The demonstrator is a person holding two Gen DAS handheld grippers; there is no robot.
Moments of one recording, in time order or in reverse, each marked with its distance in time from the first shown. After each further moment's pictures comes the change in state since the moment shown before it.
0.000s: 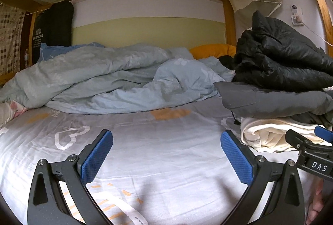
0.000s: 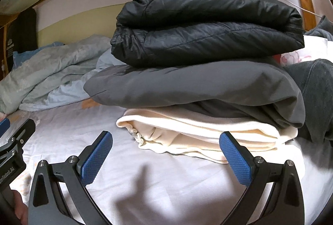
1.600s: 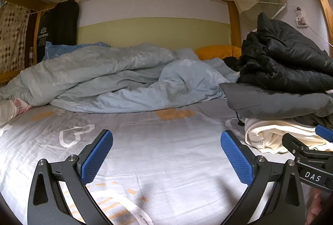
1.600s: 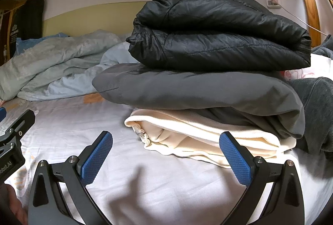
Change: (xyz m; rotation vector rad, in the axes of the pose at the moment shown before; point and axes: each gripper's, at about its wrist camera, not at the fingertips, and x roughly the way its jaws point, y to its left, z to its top) left arm -0.005 0.005 -0.003 -0.018 -0.008 0.028; right arm -0.005 0.023 0.001 -0.080 -0.014 -0.019
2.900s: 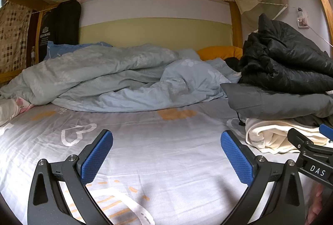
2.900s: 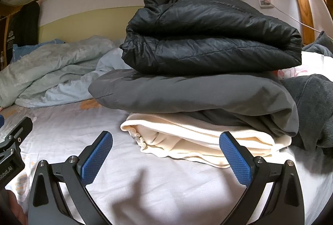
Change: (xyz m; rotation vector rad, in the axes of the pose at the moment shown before) left arm -0.009 0.004 -0.001 -0.009 -0.004 0.007; right arm -0.006 -0.009 0.001 0.035 -0.035 -0.016
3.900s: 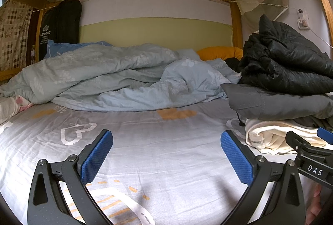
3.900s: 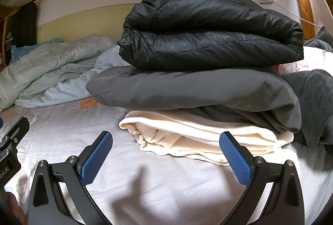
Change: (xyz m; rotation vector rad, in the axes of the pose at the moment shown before) left arm 0.001 0.000 0.000 -0.005 0.005 -0.002; right arm 0.009 -0.004 0.001 0.011 0.032 0.003
